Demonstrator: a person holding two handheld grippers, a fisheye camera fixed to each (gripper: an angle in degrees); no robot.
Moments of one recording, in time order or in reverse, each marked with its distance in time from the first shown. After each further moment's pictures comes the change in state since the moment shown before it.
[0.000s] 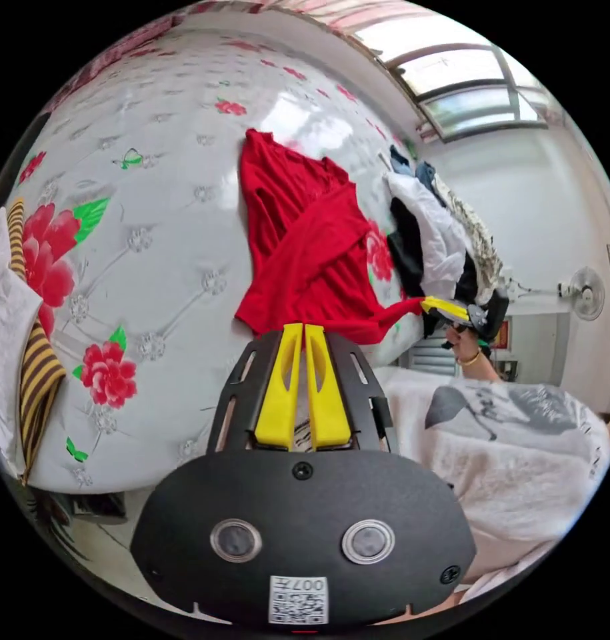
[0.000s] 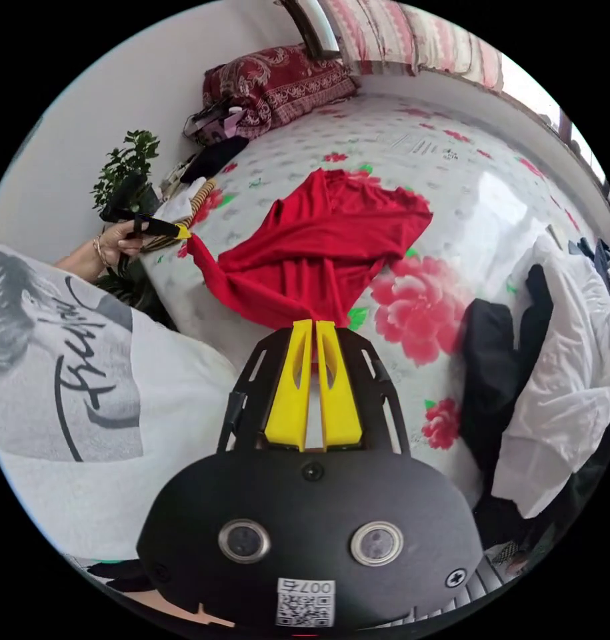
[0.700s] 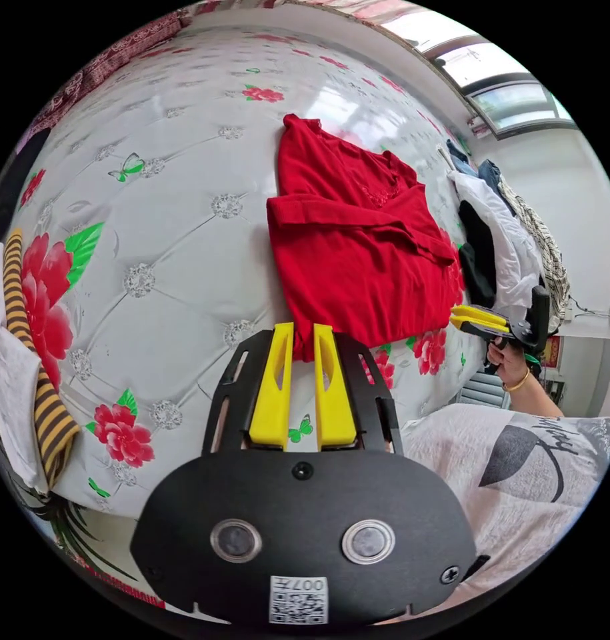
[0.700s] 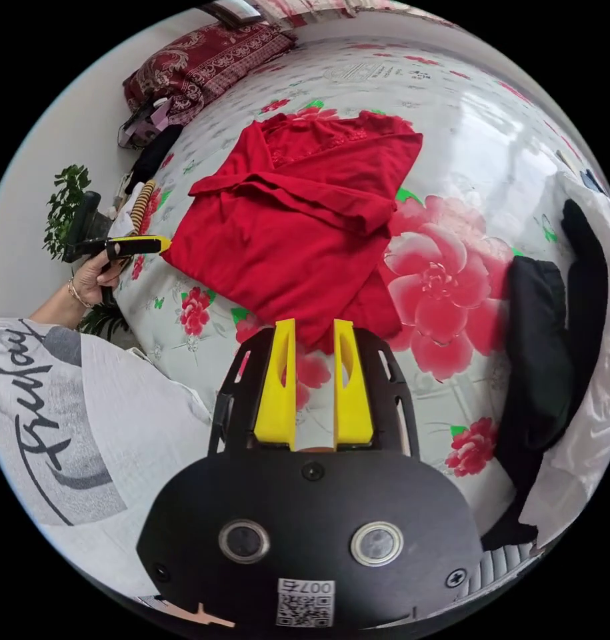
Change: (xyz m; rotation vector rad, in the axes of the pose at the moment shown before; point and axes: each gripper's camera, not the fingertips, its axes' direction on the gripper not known) left arm -0.034 -0.047 0.071 -0.141 -0.316 0.012; right arm 0.060 -0.023 0.120 -0.254 -0.074 0.186
